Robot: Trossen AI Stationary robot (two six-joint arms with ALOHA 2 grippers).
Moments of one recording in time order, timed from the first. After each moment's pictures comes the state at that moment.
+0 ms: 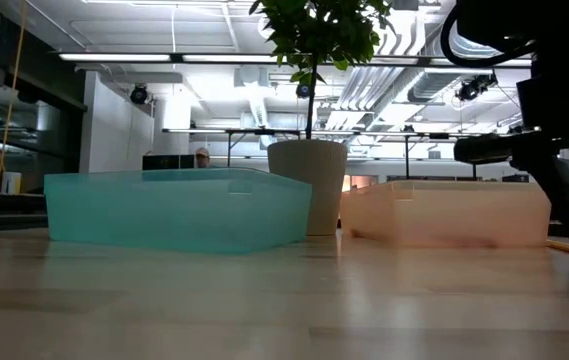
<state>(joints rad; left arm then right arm) -0.62 1.27 1.31 -0.89 -1.06 -0.68 0.45 1.64 0.90 -0.80 -0.05 -0.27</state>
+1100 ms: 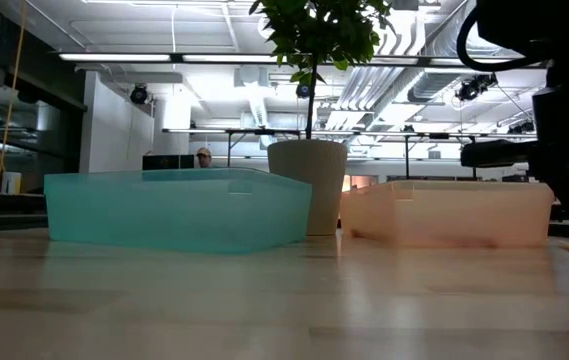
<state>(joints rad) -0.62 1.27 1.31 -0.89 -1.04 -0.68 0.49 1.70 0.90 -0.77 0.03 -0.23</state>
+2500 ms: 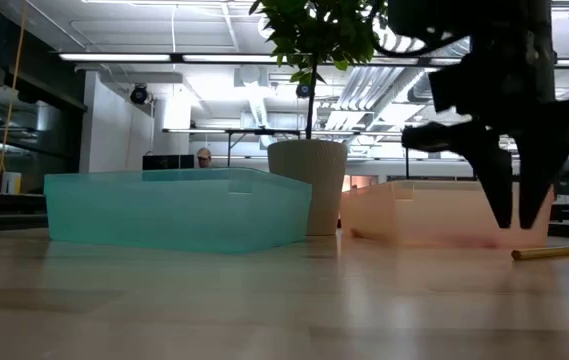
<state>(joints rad) -0.62 1.27 1.31 -0.92 -1.03 -0.68 0.35 1.73 1.06 -0.83 -0.02 -0.25</state>
